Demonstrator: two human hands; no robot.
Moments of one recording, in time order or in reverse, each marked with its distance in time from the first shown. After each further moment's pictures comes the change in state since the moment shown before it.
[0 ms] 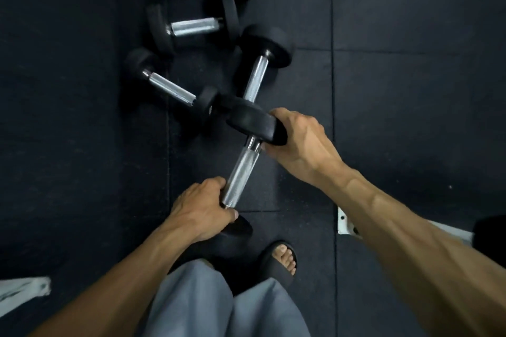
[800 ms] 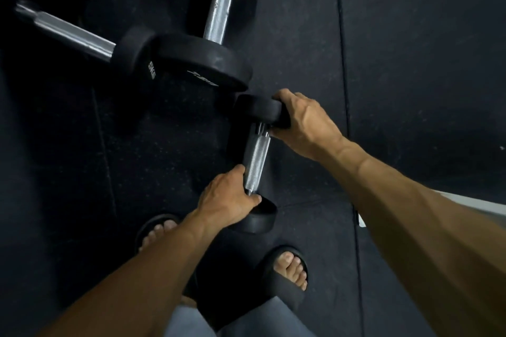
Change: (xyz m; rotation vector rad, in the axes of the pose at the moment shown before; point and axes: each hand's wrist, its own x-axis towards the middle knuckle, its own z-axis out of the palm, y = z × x) left_hand 0.166 -0.005 0.148 0.046 -0.141 -0.024; right_hand 0.059 0.163 0.121 -0.081 -0.110 0.210
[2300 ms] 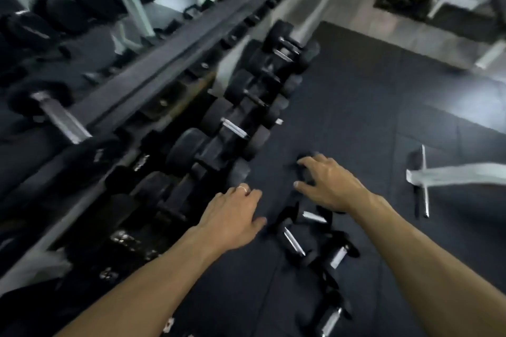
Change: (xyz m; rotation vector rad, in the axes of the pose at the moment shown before) left_hand -0.689 -0.143 -0.433 0.137 0.841 0.168; right_hand -0.343 -0.667 -0.357 -0.545 0.096 -0.568
